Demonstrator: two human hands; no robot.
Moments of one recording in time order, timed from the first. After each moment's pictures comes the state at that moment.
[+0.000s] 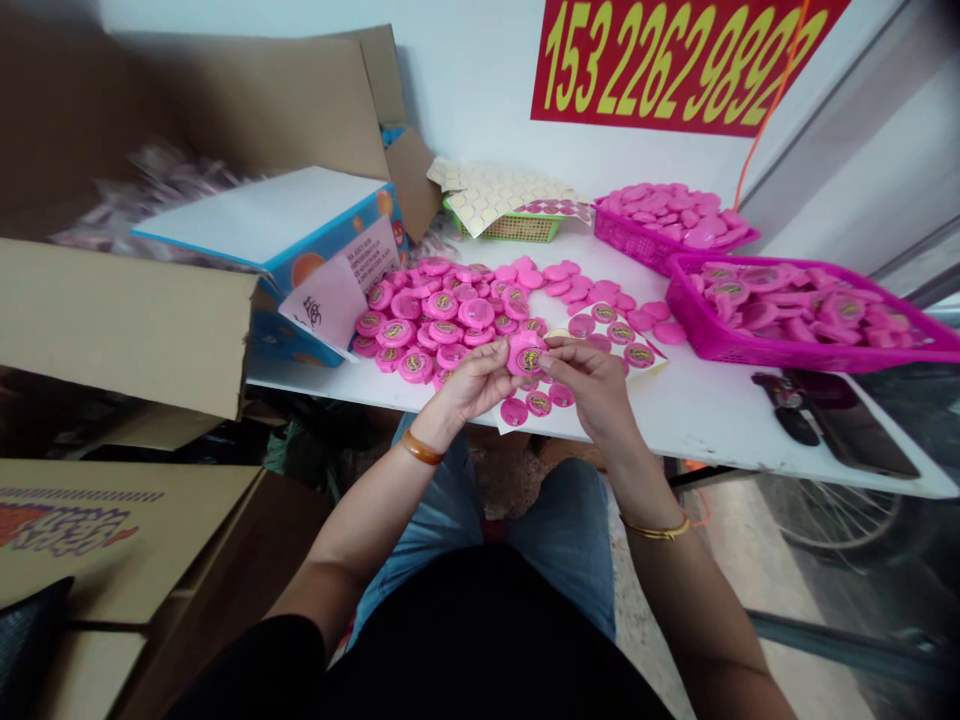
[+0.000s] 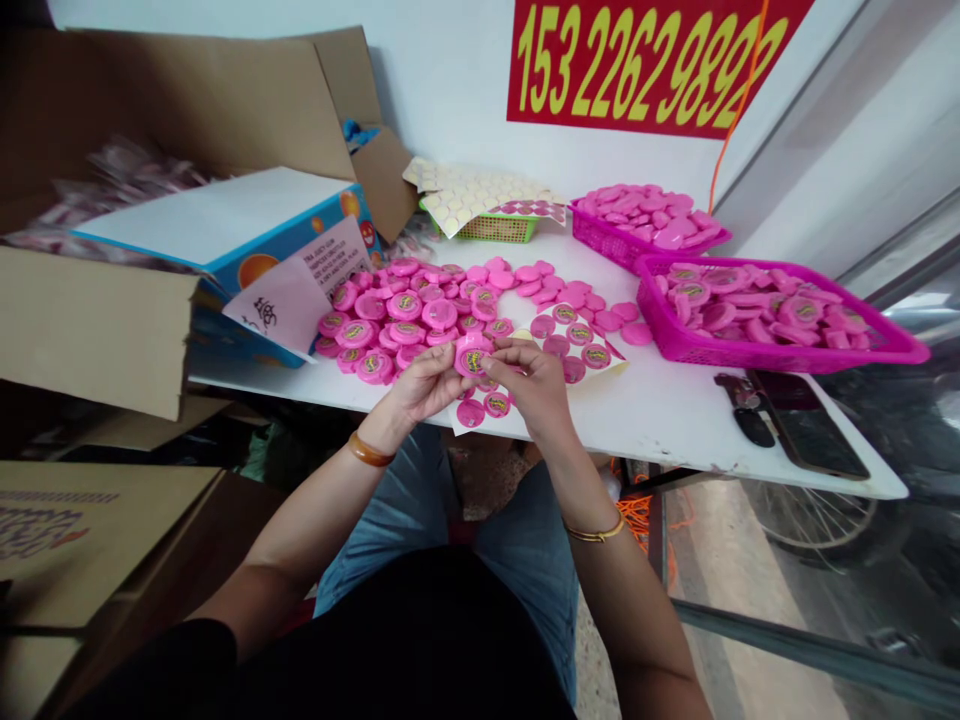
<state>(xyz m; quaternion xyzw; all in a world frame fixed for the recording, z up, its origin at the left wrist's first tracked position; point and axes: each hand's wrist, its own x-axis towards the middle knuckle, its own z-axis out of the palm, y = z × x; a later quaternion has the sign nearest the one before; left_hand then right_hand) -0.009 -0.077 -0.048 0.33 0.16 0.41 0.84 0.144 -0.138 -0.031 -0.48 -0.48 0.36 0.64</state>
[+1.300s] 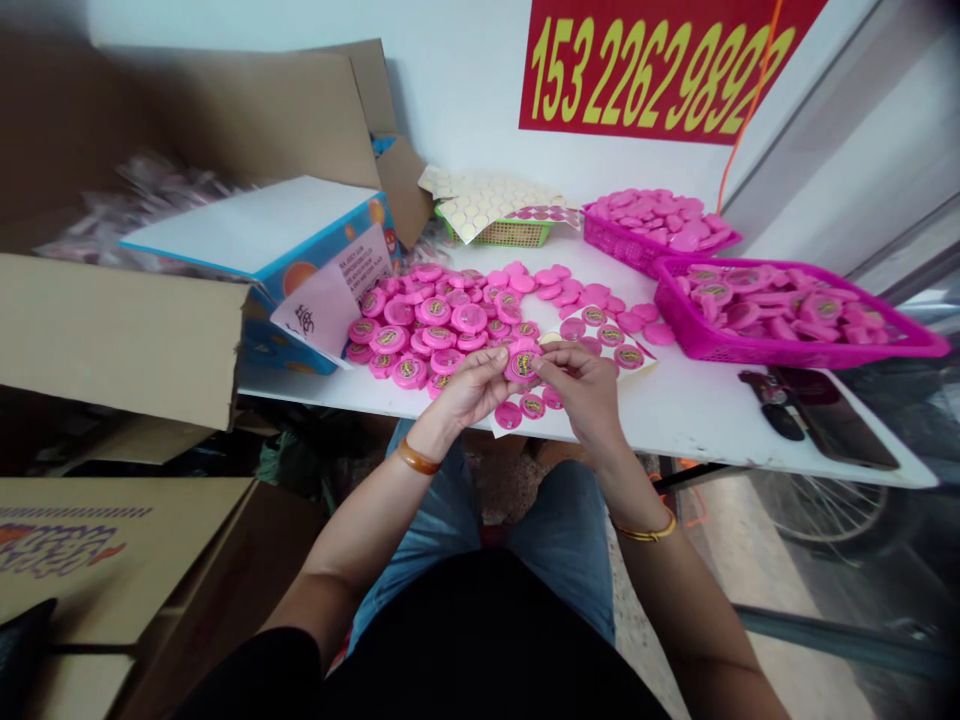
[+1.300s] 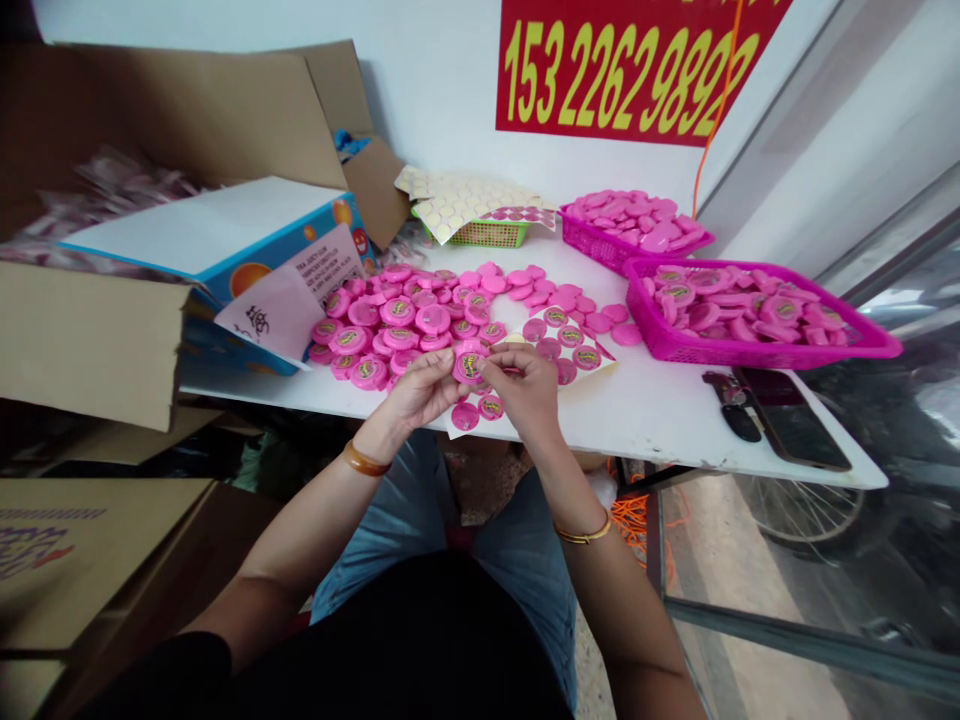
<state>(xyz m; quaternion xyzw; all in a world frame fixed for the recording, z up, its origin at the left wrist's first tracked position) -0.003 -0.088 -0.040 0.35 0.16 0.42 0.82 0.139 -0.140 -0.030 -0.52 -0.48 0.28 0.65</state>
